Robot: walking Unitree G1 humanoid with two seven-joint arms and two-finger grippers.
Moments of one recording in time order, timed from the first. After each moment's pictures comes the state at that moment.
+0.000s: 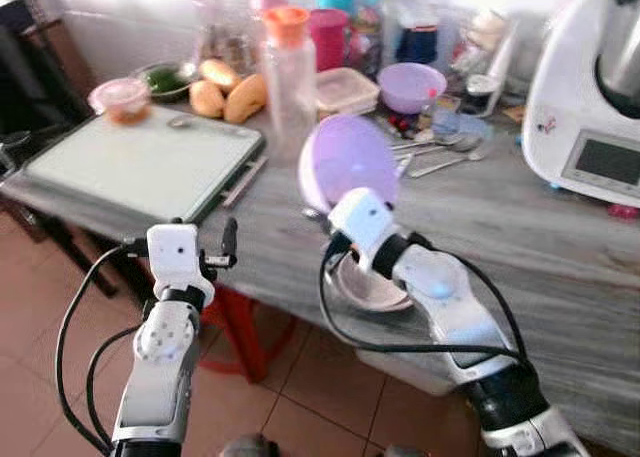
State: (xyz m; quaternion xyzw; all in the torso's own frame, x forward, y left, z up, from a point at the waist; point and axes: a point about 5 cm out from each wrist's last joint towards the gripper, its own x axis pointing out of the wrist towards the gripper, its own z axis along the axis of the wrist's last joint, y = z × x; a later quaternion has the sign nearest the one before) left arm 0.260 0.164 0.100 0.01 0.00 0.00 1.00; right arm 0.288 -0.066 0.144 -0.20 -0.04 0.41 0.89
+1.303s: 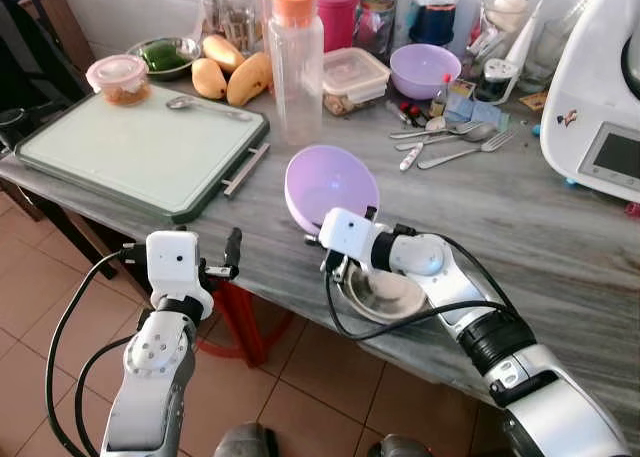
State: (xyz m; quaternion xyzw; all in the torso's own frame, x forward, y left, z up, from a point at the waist) left arm 0.243 0.161 0.106 0.01 0.03 -0.03 1.00; right arm 0.321 -0.075 0.109 -0.33 0.01 0.50 0.80
